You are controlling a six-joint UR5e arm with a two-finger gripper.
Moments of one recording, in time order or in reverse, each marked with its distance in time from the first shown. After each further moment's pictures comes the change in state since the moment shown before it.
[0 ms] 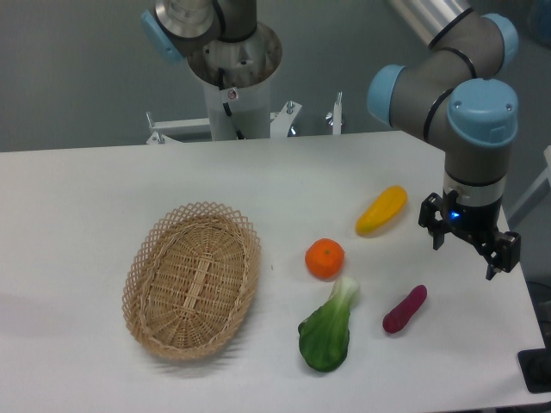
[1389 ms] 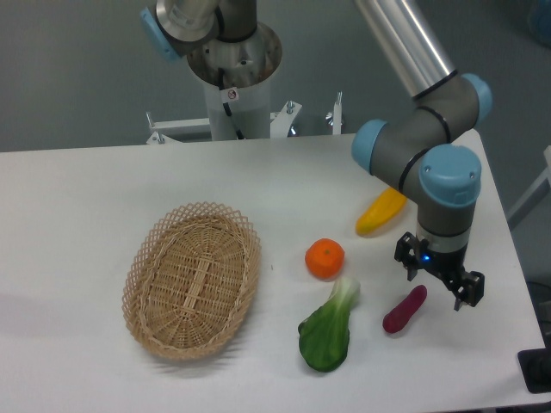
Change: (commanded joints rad) arm -0.037 -0.164 -0.109 0.183 0.020 -0.058
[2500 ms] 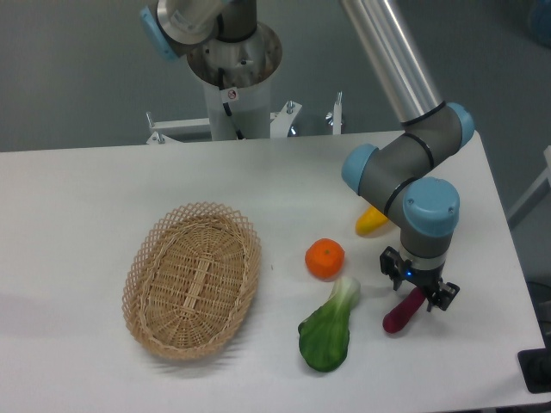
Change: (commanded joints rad) arm -0.015 -0.031 -0.014 0.006 0.029 -0.069
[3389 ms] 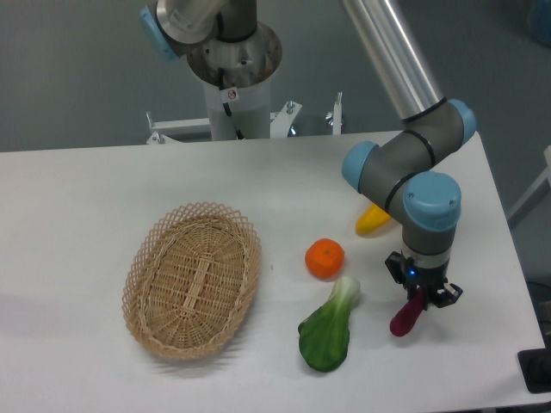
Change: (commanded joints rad) arm 0.002 0.069 0.031 0.023 -0.029 -0.012
